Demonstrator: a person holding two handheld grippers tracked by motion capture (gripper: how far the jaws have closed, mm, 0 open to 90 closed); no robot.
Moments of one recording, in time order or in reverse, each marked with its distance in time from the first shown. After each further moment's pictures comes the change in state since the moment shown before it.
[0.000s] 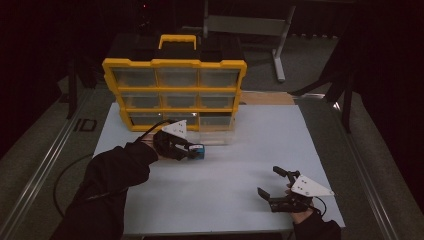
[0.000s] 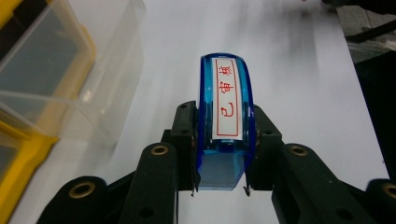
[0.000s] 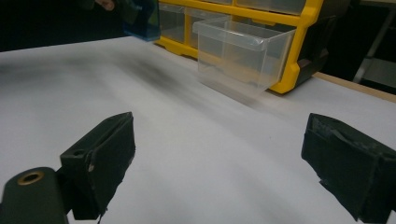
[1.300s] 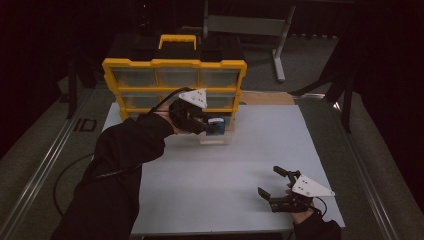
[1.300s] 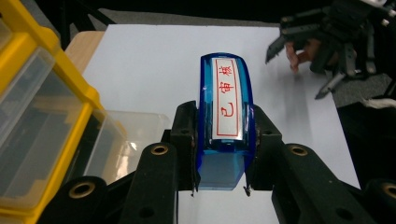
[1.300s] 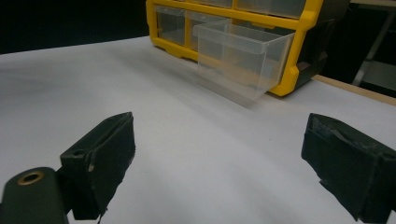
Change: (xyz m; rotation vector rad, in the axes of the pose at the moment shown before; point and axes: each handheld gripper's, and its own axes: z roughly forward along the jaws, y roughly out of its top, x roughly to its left) left arm 0.013 0.099 -0.027 -0.048 0.021 0.075; right arm 0.000 0.001 -0.001 -0.012 0.000 -0.001
